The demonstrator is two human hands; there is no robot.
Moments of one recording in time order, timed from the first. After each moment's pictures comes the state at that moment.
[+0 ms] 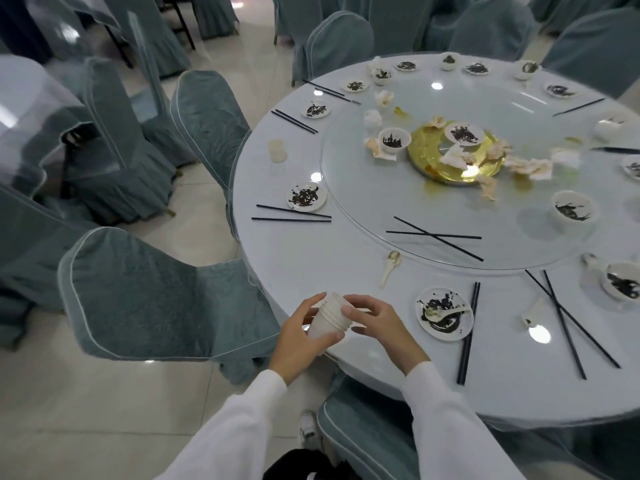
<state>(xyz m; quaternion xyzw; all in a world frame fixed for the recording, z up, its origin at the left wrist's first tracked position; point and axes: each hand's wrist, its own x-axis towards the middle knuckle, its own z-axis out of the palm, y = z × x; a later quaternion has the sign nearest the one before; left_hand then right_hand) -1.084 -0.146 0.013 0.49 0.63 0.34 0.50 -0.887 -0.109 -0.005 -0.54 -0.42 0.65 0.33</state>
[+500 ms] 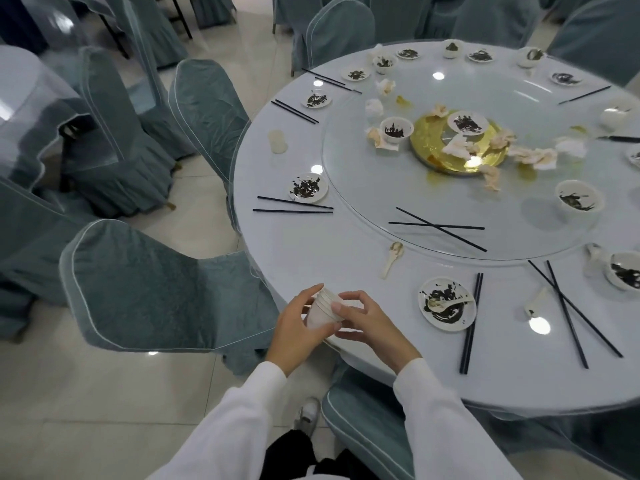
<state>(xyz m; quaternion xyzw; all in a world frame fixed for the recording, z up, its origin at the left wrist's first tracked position) -1.092 -0.150 0.014 0.52 0.63 0.34 0.47 -0.909 -0.124 -0.001 -0.52 -0.37 0.72 0.29</state>
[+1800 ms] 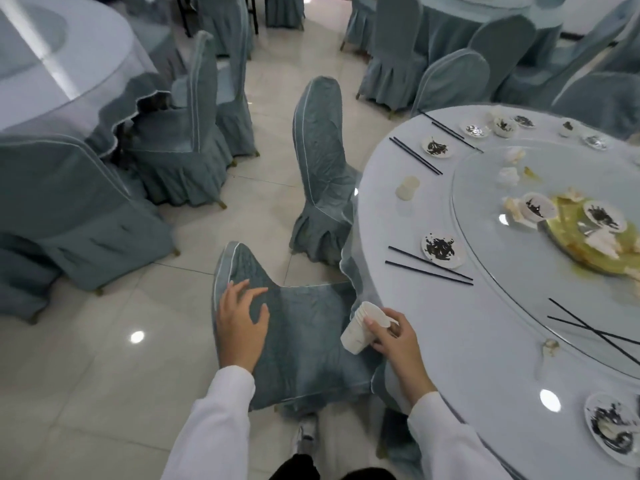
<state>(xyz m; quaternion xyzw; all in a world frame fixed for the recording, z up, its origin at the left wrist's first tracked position) -1.567 -0.041 -0.008 0.47 0.78 0.36 0.20 -1.284 -0.014 -0.010 -0.63 -0.35 0.57 0.40</state>
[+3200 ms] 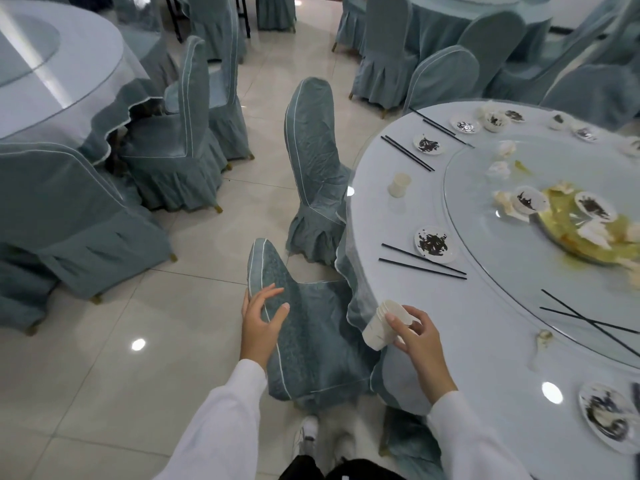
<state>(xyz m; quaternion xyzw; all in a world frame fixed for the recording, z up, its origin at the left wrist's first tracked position) -1.530 -0.035 -0.012 0.36 0.70 0.48 0.39 -1.239 -0.012 0.002 -0.64 -0.36 0.54 0.41</state>
